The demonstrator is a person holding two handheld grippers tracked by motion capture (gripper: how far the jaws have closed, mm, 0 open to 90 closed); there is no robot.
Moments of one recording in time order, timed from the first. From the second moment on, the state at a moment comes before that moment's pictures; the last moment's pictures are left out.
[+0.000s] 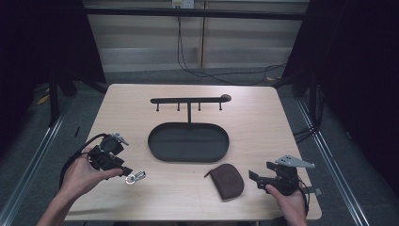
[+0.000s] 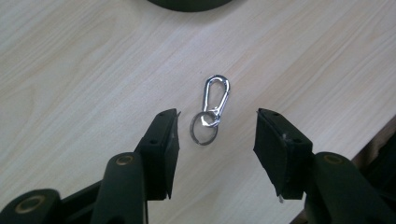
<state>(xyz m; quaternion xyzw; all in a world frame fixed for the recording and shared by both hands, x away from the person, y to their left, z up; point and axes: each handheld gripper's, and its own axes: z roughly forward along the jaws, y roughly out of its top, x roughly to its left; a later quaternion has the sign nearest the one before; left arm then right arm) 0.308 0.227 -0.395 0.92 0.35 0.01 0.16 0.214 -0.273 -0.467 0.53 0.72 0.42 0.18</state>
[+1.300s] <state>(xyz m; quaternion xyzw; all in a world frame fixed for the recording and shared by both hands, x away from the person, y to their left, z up) 0.344 0.185 -0.454 0.93 0.34 -0.06 0.07 0.215 -0.272 -0.469 0.53 0.72 0.41 0.17</state>
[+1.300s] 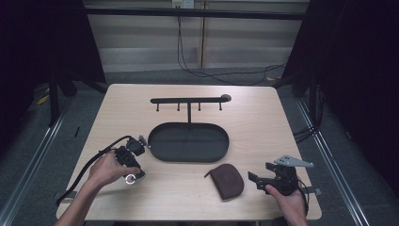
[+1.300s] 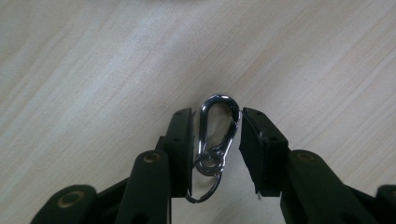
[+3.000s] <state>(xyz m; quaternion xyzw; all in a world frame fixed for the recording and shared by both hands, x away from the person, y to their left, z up) 0.347 0.188 -0.448 0.92 0.38 -0.06 0.06 0.217 -0.271 -0.471 0.53 0.73 0.40 0.16</state>
